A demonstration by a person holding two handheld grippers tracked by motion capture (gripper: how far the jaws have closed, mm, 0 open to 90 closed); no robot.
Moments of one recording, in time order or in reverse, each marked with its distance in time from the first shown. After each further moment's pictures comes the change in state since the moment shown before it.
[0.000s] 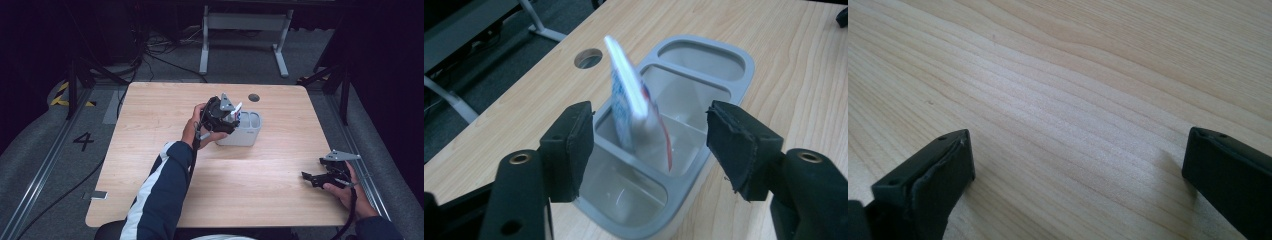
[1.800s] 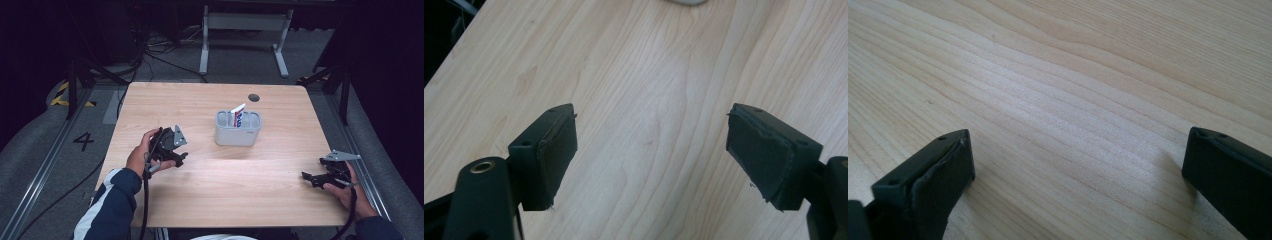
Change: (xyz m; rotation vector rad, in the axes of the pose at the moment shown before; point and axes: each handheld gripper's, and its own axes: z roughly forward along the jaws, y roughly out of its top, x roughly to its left) left arm 0.005 -0.129 -0.084 0.313 0.133 0.101; right arm 0.000 0.000 0.000 0.001 -0.002 0.005
